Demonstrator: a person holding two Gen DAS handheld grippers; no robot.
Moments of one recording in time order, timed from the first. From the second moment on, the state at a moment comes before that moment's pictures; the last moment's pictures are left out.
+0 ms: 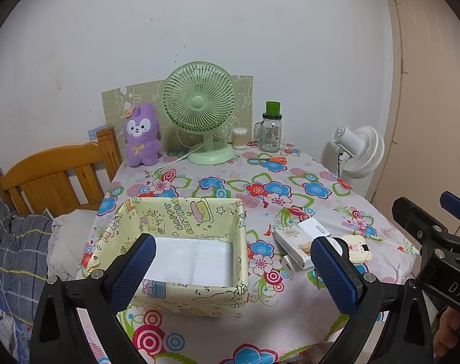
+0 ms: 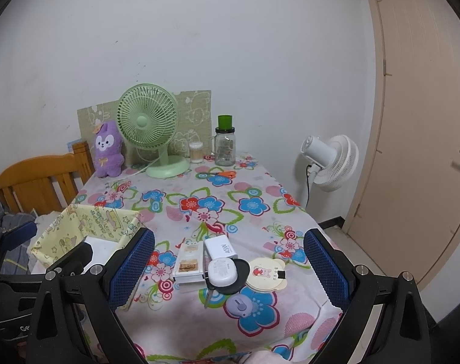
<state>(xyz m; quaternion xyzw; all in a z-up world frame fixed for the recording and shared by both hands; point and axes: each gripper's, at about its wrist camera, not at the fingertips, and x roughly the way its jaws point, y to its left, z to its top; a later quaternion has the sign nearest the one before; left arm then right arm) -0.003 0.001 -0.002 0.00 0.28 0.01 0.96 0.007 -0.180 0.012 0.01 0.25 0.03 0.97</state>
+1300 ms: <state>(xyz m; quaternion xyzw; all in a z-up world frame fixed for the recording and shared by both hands) -0.003 -0.002 -0.003 -0.01 0.28 0.01 0.96 0.005 -0.181 0.018 0.00 0.24 0.03 0.97</state>
